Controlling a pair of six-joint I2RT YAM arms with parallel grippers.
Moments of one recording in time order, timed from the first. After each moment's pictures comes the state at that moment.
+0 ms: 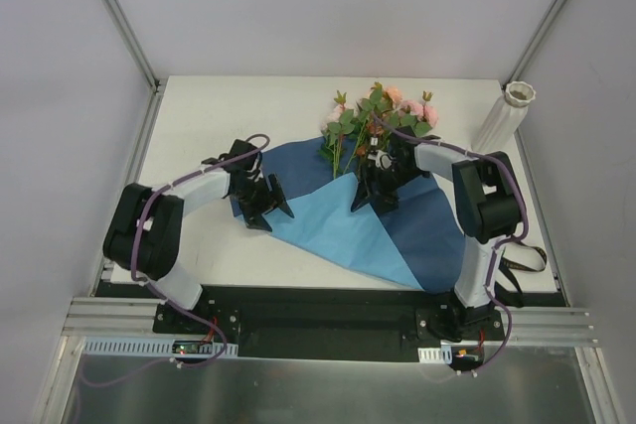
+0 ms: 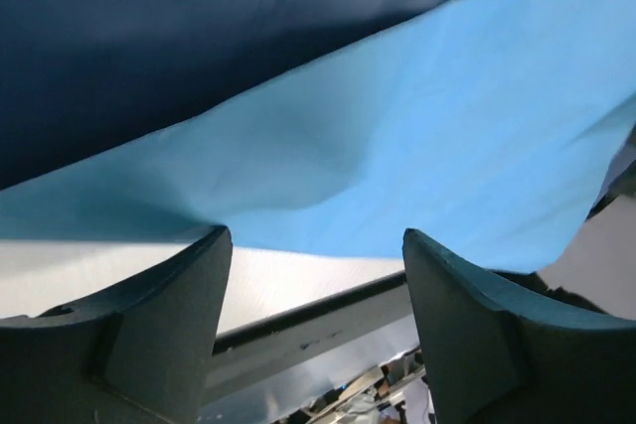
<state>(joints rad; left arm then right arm) -0.33 1.55 0.86 -0.59 0.46 -0.80 0.32 1.96 1.24 -0.75 -0.75 0.23</state>
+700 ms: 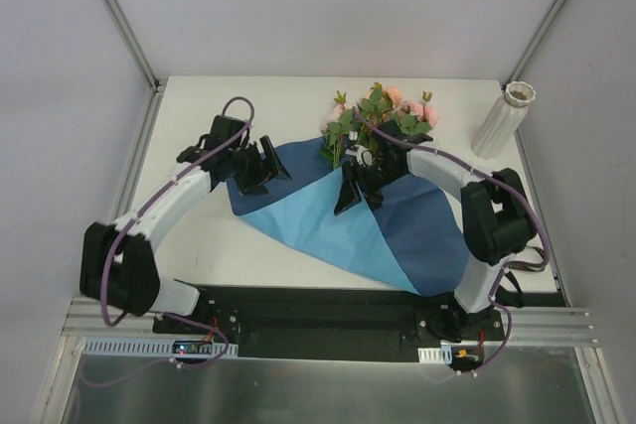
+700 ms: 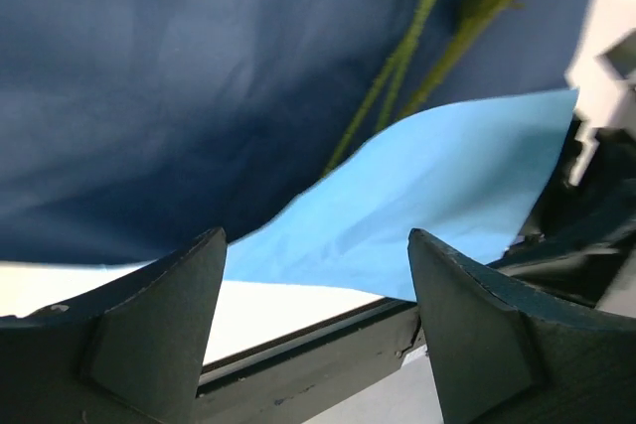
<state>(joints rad) -0.32 1.47 1.03 -0.54 0.37 -0.78 0.45 1.84 1.26 -0.74 -0.85 0.26</state>
